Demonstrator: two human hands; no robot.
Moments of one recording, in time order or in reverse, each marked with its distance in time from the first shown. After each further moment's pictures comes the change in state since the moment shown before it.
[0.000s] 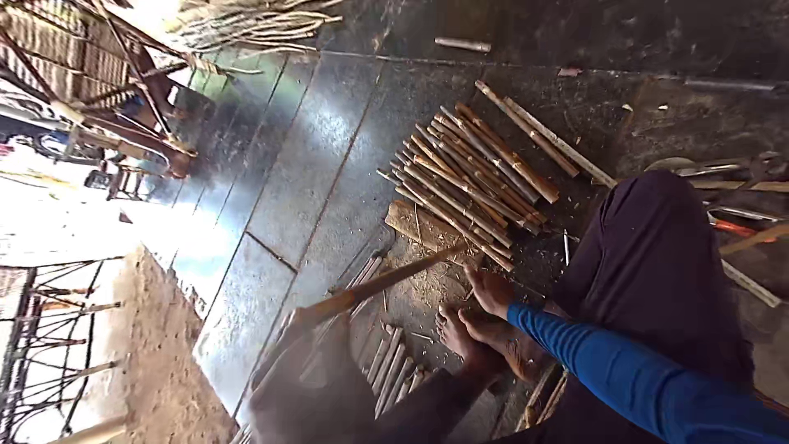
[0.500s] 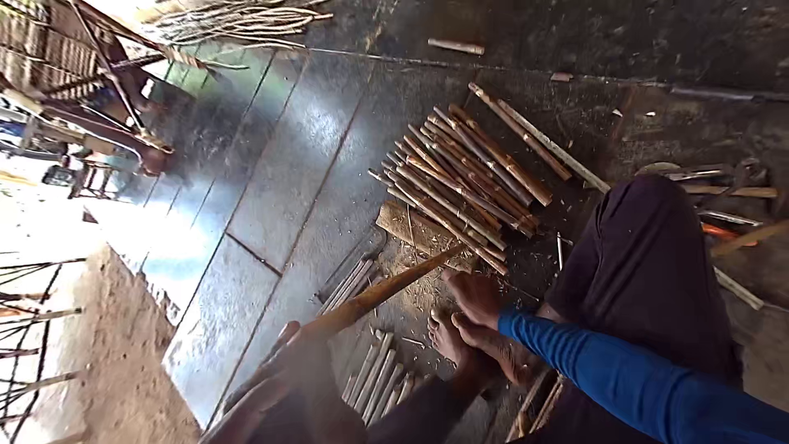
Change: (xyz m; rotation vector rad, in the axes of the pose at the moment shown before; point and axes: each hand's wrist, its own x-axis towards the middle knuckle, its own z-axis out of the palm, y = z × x) left_hand 0.004 0.003 0.002 -0.345 0.082 -0.075; right_hand -0.003 -0.013 -0.003 -0.006 0.066 -0.050
